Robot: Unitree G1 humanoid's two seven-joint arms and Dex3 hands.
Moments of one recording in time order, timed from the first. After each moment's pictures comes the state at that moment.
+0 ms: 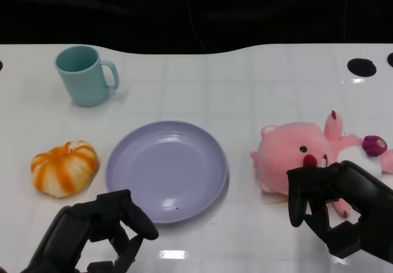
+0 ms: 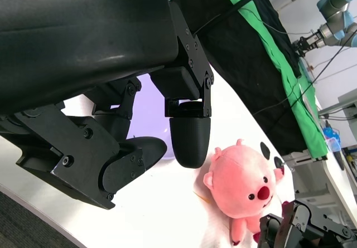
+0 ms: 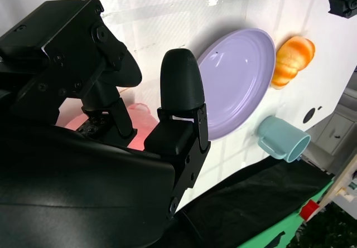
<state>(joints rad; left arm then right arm) 0.36 0.20 -0.05 -0.35 0.09 -0.14 -0.18 -0.01 -0.35 0.14 -0.16 -0.16 -0.08 0.44</state>
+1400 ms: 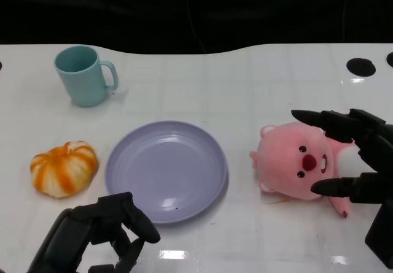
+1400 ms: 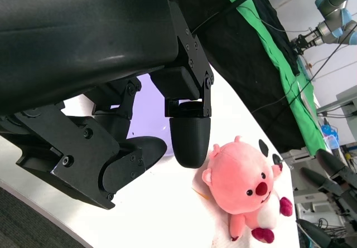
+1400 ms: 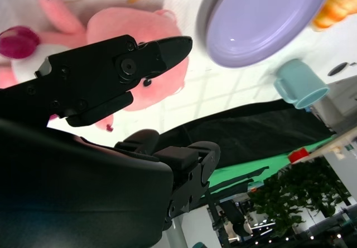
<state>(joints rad) 0.38 0.20 -0.06 -0.37 0.10 -0.13 -0.18 -0.06 -0.44 0.05 -0.22 -0.42 -0.17 0.28</state>
